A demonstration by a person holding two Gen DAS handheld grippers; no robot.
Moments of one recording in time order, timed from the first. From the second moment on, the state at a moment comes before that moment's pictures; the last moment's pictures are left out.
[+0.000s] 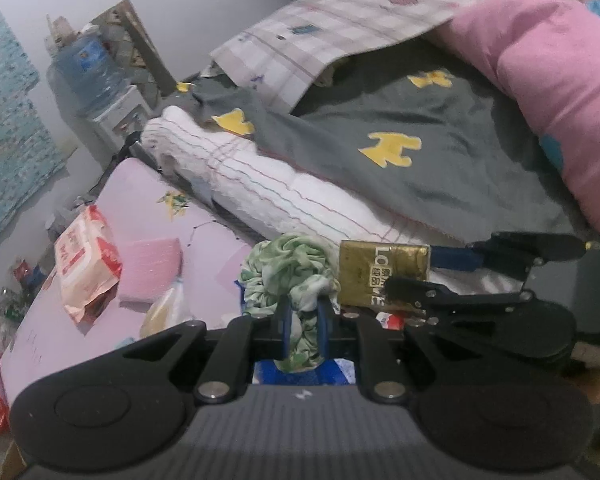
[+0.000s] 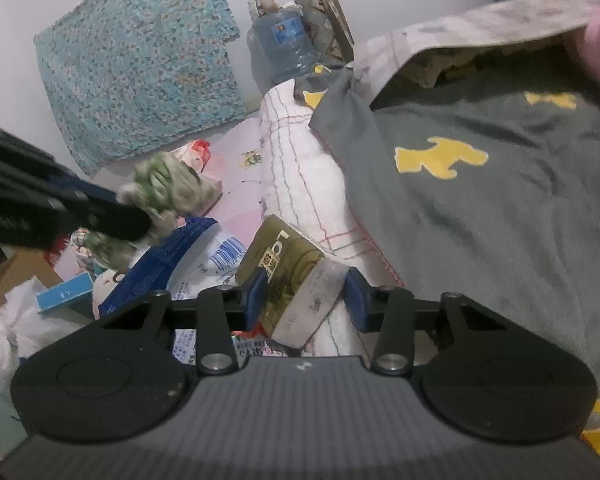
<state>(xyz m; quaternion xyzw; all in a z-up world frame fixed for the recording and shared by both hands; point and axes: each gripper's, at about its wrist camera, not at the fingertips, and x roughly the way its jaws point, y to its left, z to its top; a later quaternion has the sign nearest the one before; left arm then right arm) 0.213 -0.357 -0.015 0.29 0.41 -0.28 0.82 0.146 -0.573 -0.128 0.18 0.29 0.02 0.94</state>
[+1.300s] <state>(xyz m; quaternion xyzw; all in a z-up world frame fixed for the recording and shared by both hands) 0.187 0.097 0.087 0.04 0.44 0.03 0.90 0.177 -0.235 0.084 0.17 0.31 0.40 0.85</state>
